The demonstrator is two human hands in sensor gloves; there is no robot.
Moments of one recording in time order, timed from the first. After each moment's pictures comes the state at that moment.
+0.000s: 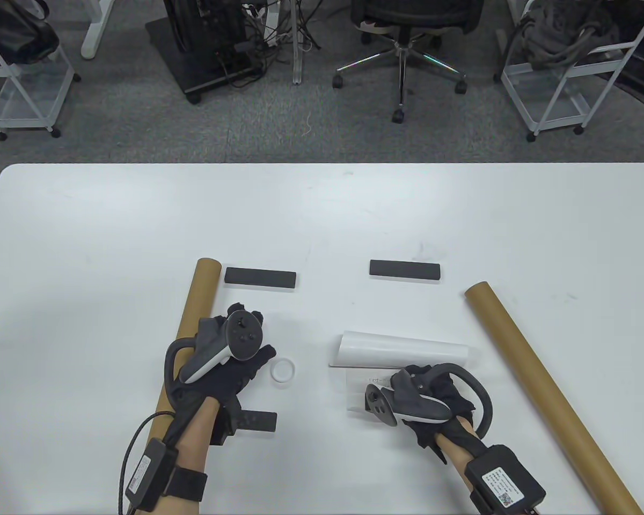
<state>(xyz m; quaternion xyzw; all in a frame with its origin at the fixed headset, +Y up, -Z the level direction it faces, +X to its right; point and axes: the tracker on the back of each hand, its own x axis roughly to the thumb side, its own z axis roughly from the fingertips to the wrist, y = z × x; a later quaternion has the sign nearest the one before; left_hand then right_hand) -0.185 -0.695 -0.248 -0.19 -0.05 0.05 0.98 0.108 -0.751 -0.193 -0.22 -0.17 -0.94 0.20</state>
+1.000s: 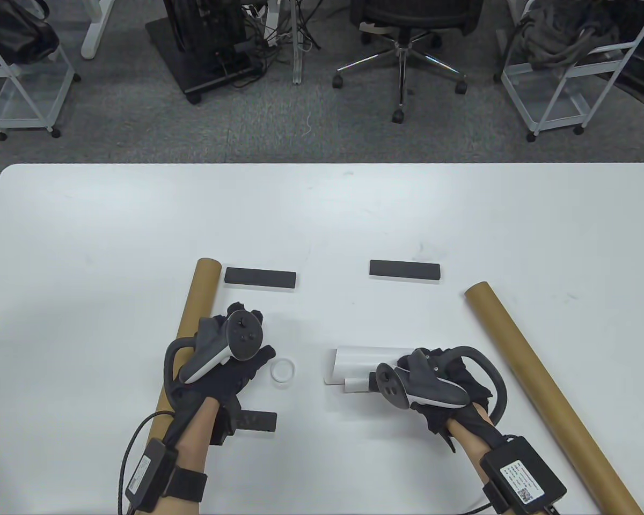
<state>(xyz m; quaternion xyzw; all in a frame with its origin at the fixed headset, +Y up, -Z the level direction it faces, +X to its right) -0.185 -0.695 -0.249 -0.18 -0.05 0.05 0.98 0.116 -0.698 -0.203 -0.19 -0.16 -0.95 0.17</state>
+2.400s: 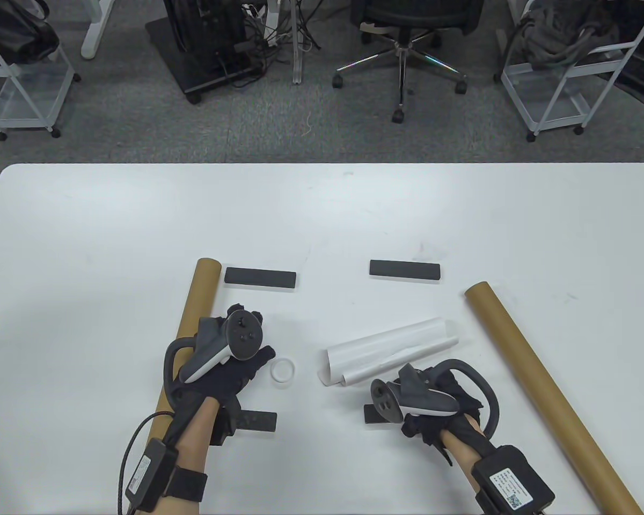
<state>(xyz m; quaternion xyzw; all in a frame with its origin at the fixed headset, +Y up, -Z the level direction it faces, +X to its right) -0.186 -0.696 -0.249 -0.19 -0.05 0.04 0.98 0.116 -0.728 -0.196 -0.21 -0.22 -0.94 0.15</state>
